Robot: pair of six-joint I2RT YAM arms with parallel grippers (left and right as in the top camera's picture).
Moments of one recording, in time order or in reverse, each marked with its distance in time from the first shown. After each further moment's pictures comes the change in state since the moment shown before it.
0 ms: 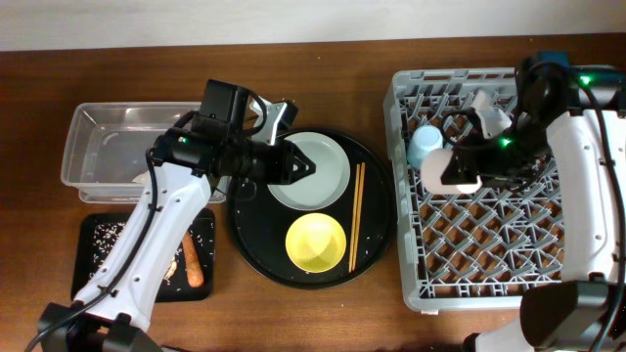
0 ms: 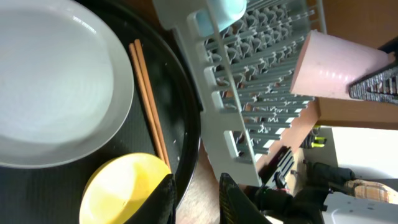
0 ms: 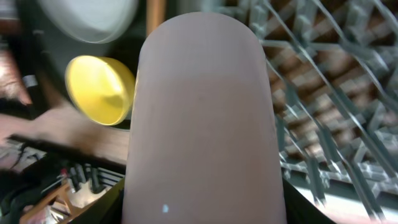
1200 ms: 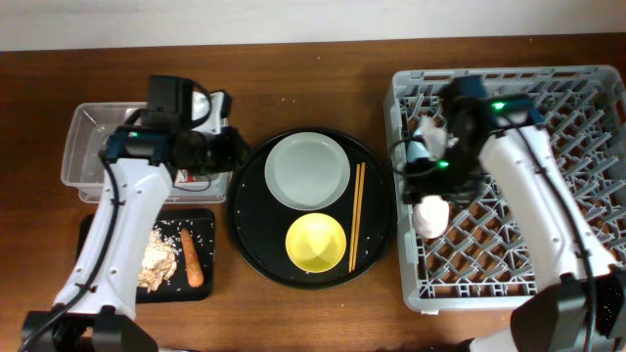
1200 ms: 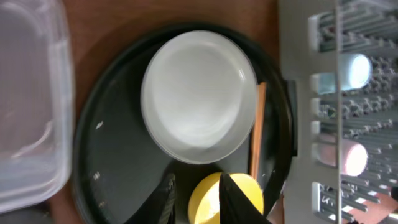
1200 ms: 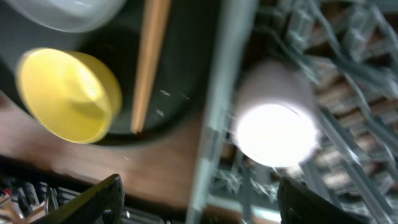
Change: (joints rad) left arm 0.219 0.000 0.000 -0.050 -0.264 0.000; right arm 0.290 -0.042 -0.246 0.271 0.118 0.159
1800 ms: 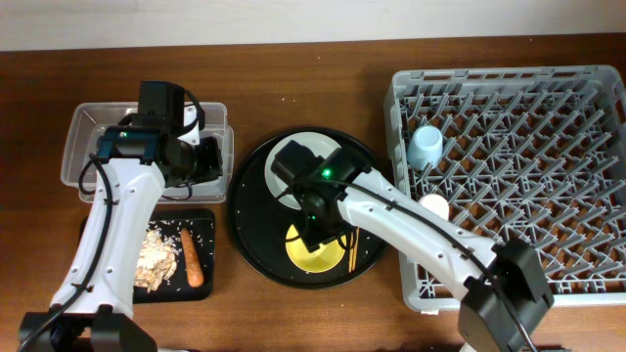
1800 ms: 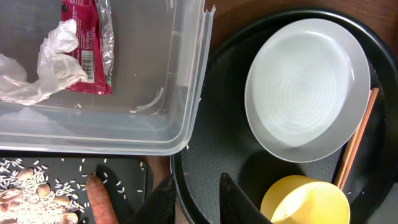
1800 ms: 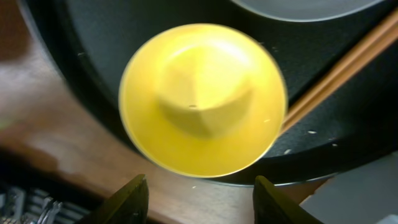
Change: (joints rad) left arm 0.029 0.000 0.000 -0.112 -0.299 0.000; right arm 0.596 0.171 0.000 0.198 0.129 0.271
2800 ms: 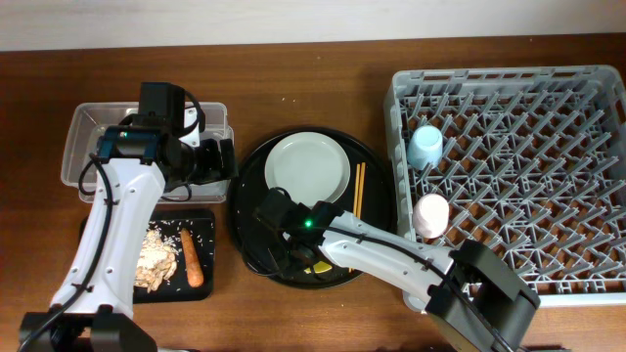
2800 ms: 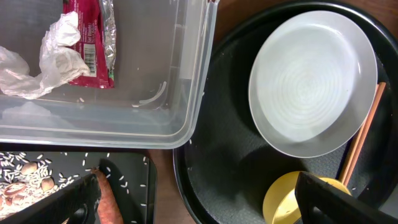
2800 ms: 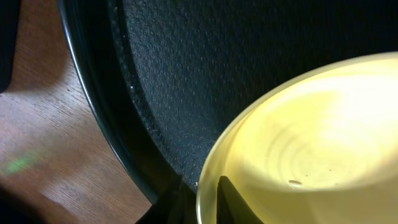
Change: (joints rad) left arm -0.001 0.000 0.000 -0.019 -0.007 0.007; right arm 0.143 0.019 -0.306 0.512 -0.076 0.131
